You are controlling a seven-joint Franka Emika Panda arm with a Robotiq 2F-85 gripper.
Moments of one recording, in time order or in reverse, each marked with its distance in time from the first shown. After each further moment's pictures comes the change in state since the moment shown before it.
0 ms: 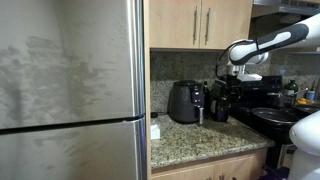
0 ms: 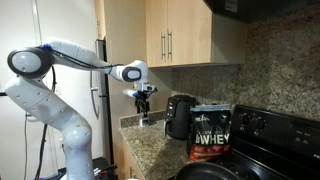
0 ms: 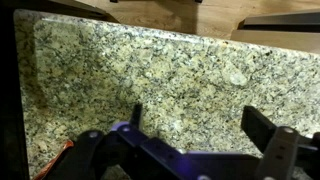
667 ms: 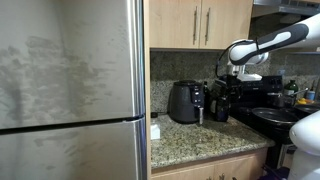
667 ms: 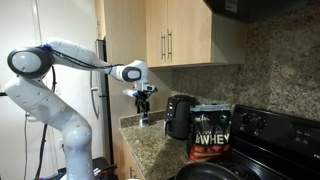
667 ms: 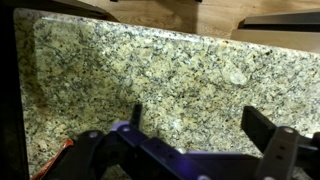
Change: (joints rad) arm 0.000 0.000 0.000 0.000 0.000 0.004 -0.003
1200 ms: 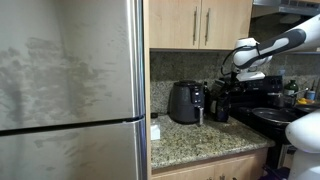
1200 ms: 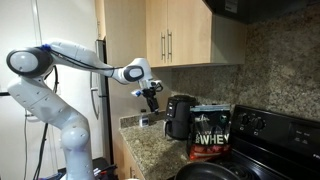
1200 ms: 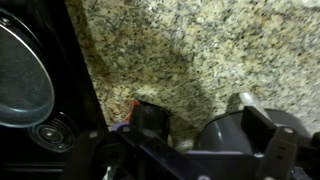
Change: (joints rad) arm -0.135 0.007 0.006 0.005 -0.177 0.199 0.214
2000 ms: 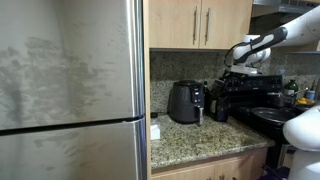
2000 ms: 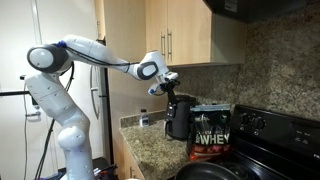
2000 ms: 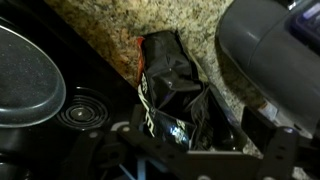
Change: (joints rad) arm -0.109 0.211 -0.067 0.204 0.091 0.241 0.262
